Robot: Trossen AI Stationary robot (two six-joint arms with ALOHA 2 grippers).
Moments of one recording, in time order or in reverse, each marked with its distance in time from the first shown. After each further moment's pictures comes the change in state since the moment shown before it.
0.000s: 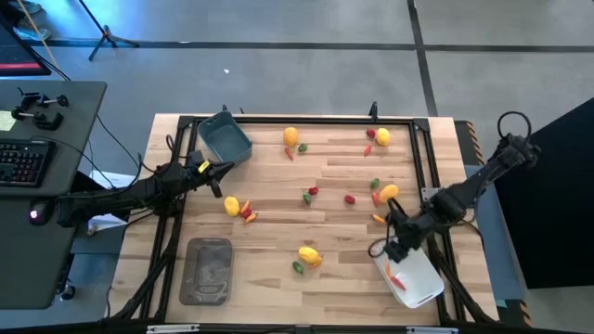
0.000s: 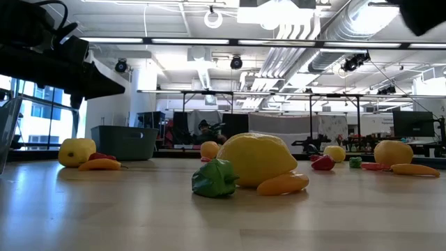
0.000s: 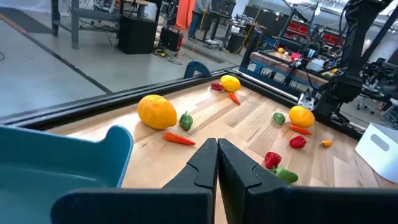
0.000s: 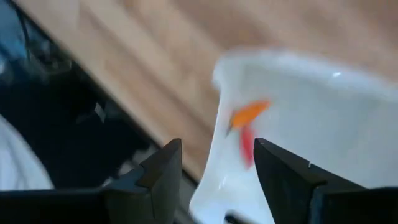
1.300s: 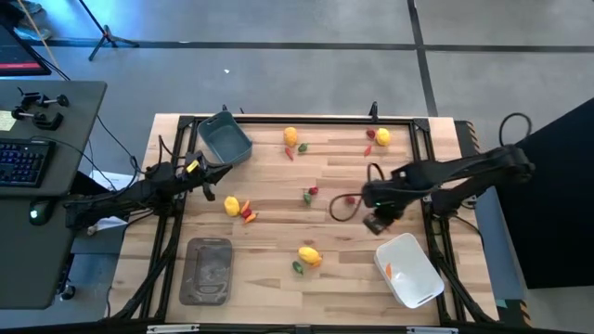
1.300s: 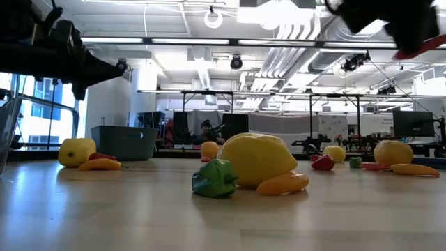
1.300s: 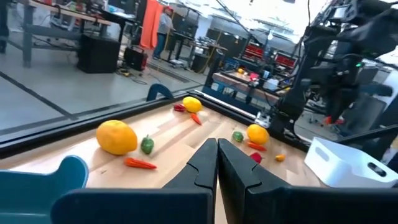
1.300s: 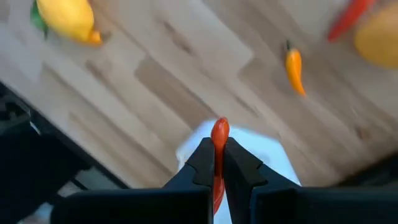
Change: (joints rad) left arm 0.000 -0.155 0.000 -0.019 0.127 0.007; right arm -0.365 0.216 0.312 -0.371 -0.071 -0.462
